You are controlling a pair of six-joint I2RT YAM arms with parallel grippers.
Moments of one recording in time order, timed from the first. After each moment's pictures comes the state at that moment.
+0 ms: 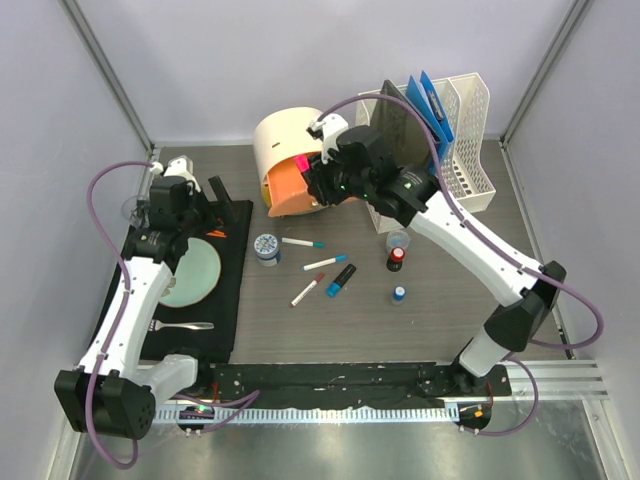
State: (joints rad) left arm -0.12 1.08 1.05 -0.53 0.02 -0.41; right arm 0.79 1.59 1.75 -0.64 0.03 0.15
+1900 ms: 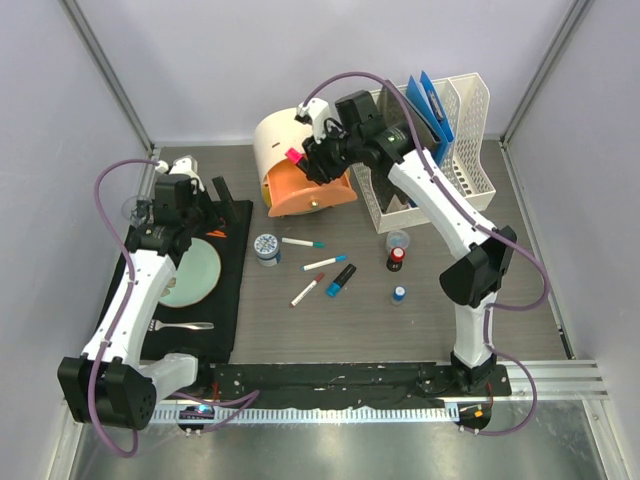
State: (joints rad) left arm -0.12 1.13 1.05 -0.52 0.02 -0.39; right arm 0.61 1.97 2.19 -0.86 -0.32 -0.23
